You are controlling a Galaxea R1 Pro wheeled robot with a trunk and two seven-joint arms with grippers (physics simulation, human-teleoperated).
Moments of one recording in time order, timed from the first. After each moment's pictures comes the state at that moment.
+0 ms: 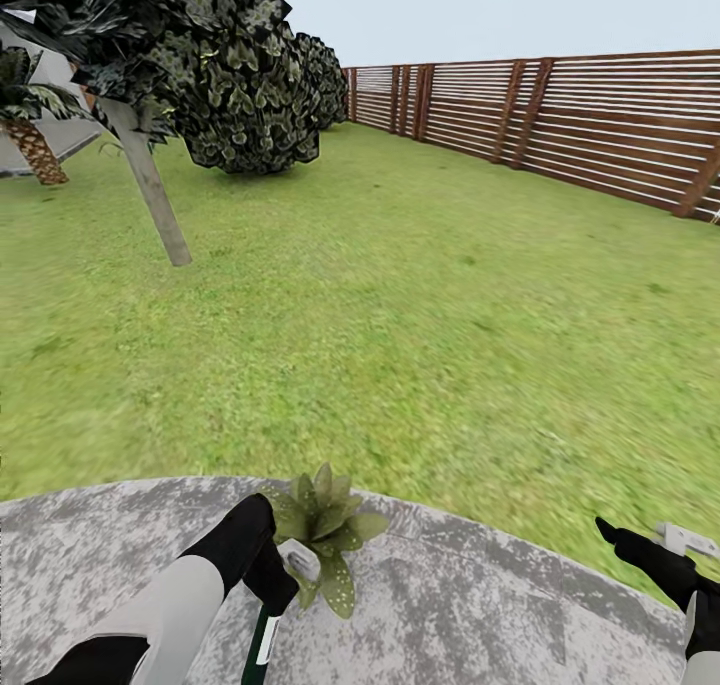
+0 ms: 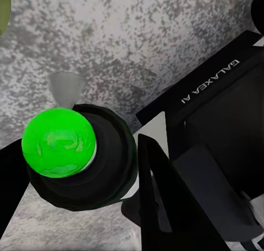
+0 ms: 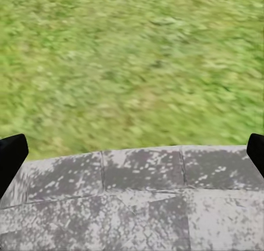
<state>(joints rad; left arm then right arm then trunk) -0.77 -0.11 0.03 -0.40 -1.01 0.88 -0.97 -0.59 -0.17 -1.17 -0.75 0.55 0.12 0.61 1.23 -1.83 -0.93</state>
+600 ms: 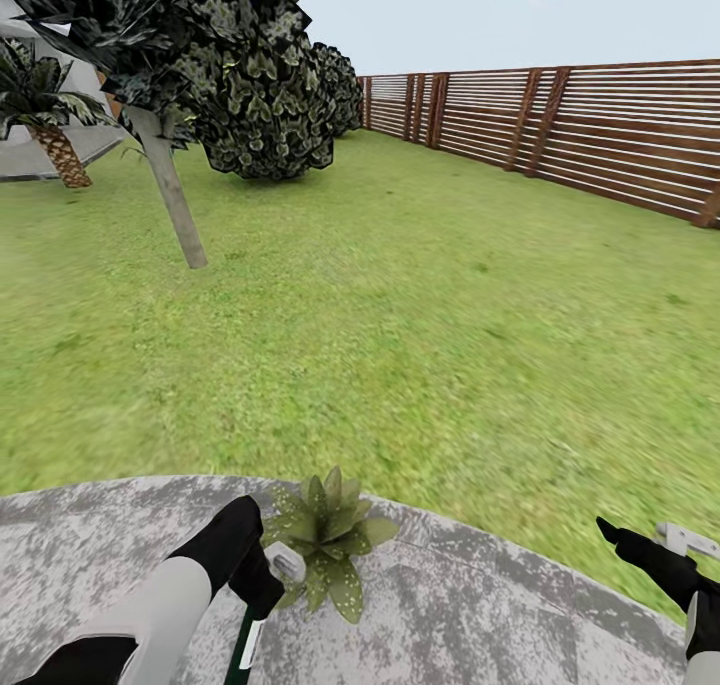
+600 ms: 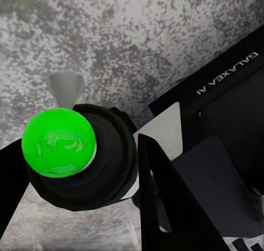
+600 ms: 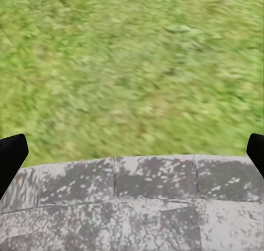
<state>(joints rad) -0.76 -0.07 0.03 -0.40 -1.01 0.88 -0.97 -0.59 -0.17 -1.17 -0.75 0.55 0.12 0.61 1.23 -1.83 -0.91</state>
